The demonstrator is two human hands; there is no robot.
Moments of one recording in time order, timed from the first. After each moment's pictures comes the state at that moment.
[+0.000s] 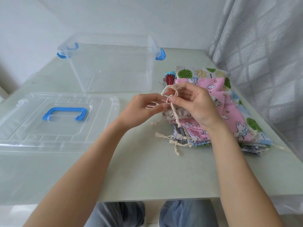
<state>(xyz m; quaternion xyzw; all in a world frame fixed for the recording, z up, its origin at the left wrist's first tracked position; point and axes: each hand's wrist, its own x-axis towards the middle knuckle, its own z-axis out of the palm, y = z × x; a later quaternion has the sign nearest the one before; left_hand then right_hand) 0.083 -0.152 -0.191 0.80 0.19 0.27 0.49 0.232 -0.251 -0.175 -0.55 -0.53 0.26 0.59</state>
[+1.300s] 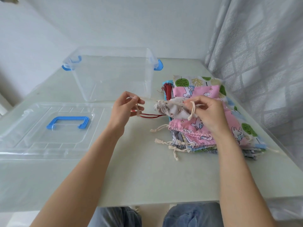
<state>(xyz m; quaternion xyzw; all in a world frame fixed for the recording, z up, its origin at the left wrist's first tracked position) 0.069 -0.137 -0.190 0.60 0.31 0.41 0.62 0.256 -0.277 -0.179 -0.68 -0.46 0.11 0.55</state>
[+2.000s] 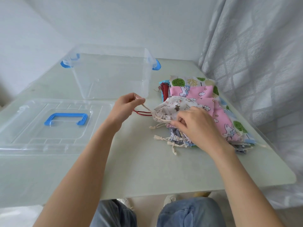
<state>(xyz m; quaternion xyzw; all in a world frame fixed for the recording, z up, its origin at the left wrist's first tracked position) 0.060 -0.129 -0.186 0.70 0.32 0.30 0.56 0.206 -0.298 -0.175 -0.75 -0.62 -0.14 0.18</state>
